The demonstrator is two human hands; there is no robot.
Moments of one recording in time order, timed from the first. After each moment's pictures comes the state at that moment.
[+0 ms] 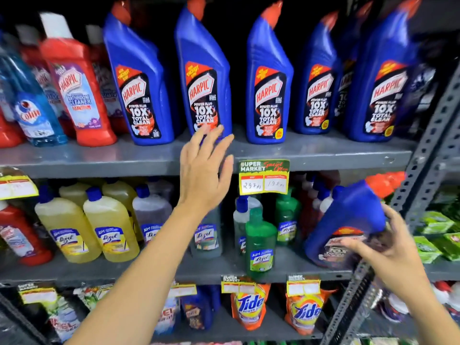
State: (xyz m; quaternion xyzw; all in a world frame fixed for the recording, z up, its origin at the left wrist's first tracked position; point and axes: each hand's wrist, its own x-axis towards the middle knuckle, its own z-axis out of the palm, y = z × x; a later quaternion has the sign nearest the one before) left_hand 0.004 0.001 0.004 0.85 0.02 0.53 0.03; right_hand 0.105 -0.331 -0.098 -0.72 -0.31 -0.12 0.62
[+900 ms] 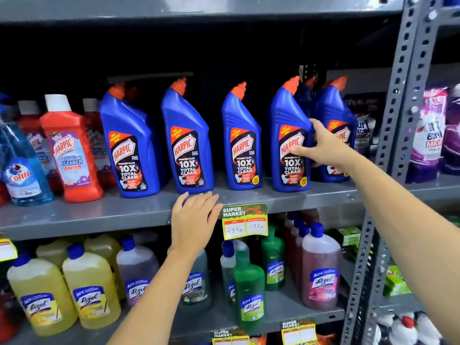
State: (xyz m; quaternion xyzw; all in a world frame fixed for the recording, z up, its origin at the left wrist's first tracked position) left_hand 0.024 0.007 0.000 0.89 0.09 0.45 -0.04; right_hand 0.211 -0.254 0.136 -0.82 -0.32 -0.10 0.47
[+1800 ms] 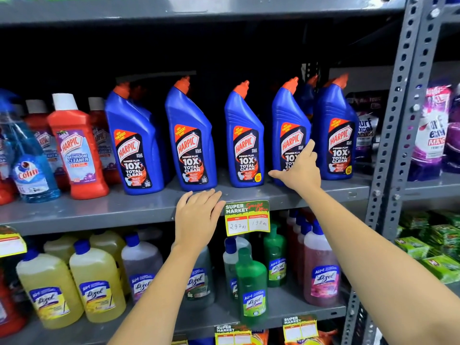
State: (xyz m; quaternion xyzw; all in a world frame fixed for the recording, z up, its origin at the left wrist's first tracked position) left_hand 0.022 0.007 -0.002 0.88 0.08 0.47 -0.03; right_hand 0.191 -0.185 0.074 -0.87 -0.12 -0.22 0.43
